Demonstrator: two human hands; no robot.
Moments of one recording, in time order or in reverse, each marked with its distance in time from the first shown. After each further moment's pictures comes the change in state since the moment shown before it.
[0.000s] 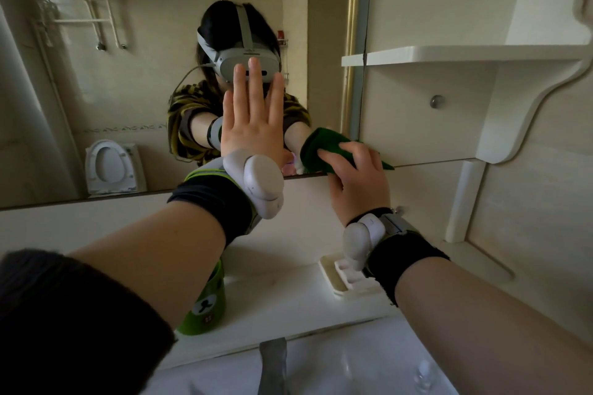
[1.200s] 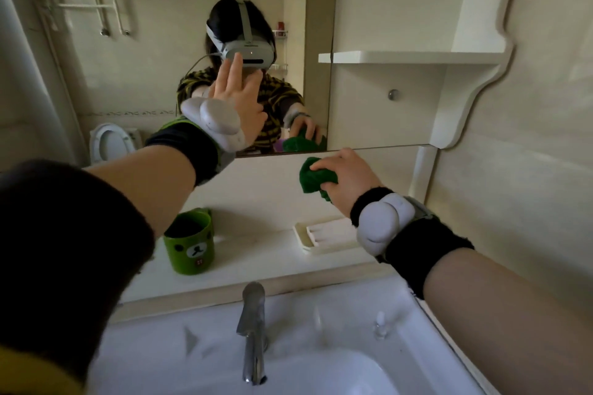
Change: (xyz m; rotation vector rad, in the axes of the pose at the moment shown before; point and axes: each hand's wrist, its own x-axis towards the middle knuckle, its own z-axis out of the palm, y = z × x) left_hand 0.002 -0.005 -0.047 -0.153 -0.096 -0.009; right_hand -0.004 0.000 -0.085 0.077 -0.750 0.199
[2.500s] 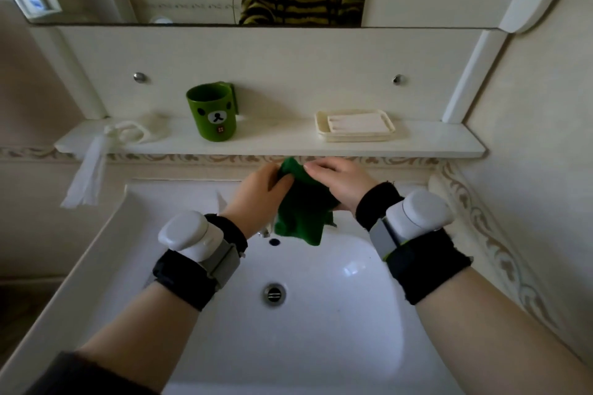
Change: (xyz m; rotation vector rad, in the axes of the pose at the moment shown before) left_hand -0.269 0.064 0.049 -0.681 -0.493 -0.482; right_hand -0.141 -0.001 0.069 0.974 -0.517 0.370
